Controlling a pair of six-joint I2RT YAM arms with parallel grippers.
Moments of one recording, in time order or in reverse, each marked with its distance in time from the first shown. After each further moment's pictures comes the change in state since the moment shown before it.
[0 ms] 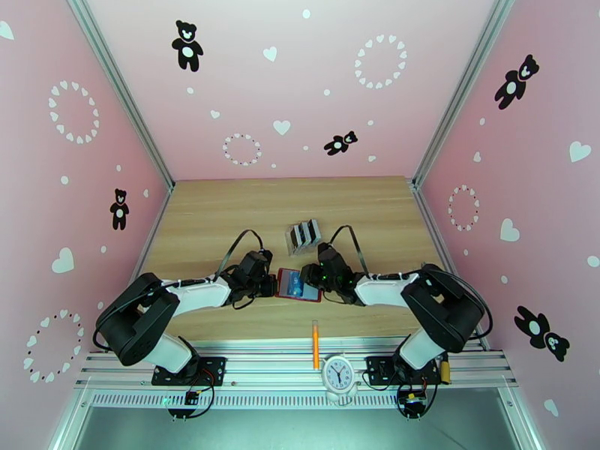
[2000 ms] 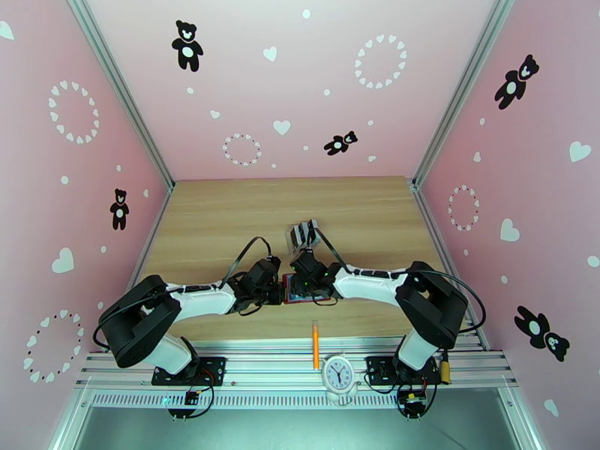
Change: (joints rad) left arm -0.129 0.001 -0.004 0.020 -0.049 -0.086; right arm 0.194 0.098 0.280 -0.498 0.181 -0.123
